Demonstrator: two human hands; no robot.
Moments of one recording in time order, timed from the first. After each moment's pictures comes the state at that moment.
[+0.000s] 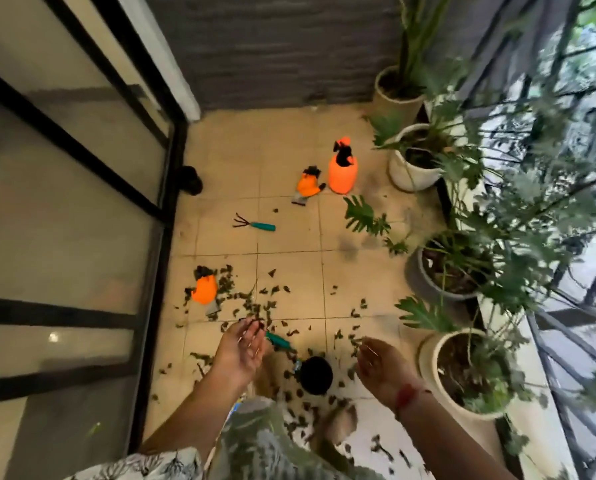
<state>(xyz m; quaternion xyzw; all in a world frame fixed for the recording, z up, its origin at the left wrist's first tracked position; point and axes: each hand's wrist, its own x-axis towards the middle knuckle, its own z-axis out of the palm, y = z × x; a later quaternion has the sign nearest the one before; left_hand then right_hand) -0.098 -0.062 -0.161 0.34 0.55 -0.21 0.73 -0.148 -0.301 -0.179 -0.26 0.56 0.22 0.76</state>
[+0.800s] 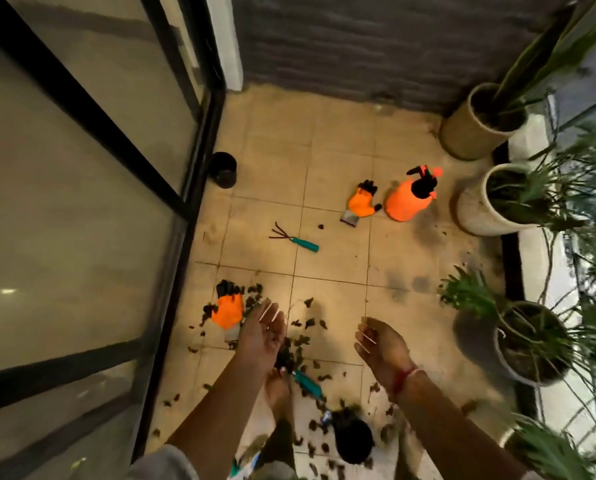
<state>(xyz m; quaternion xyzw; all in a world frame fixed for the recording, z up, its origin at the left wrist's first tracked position) 0.128 0.117 -0.274 0.24 0.57 -0.17 0.77 0.115 -0.098 -0.274 -0.44 0.53 0.22 0.69</state>
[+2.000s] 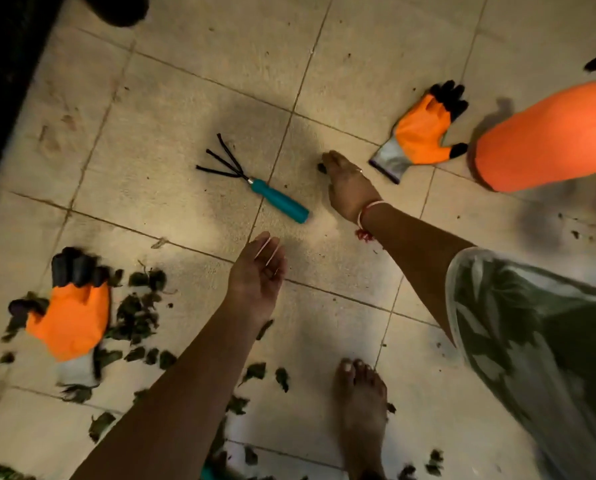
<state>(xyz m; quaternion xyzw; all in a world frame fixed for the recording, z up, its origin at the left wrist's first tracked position) 0.302 -0.010 -0.744 0.19 0.57 -0.09 0.79 0.464 -0.147 -0.802 -0.93 -0.20 0.28 0.12</state>
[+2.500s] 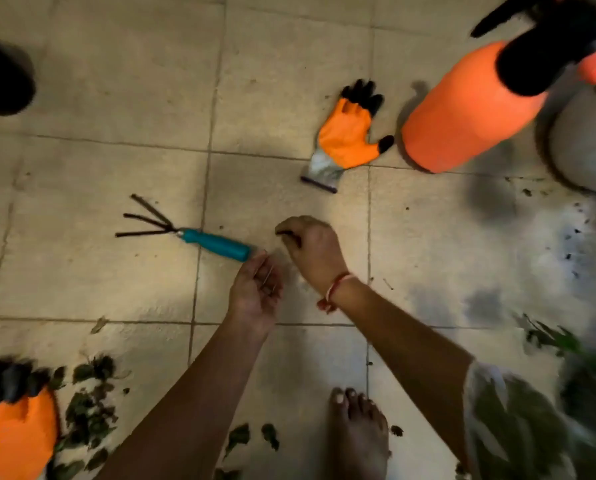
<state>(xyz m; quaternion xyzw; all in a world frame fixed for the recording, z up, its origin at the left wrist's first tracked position) 0.349 -0.079 -0.779 0.29 0.51 -0.17 0.79 0.401 -0.187 -0.793 -0.93 -0.07 0.08 0.36</state>
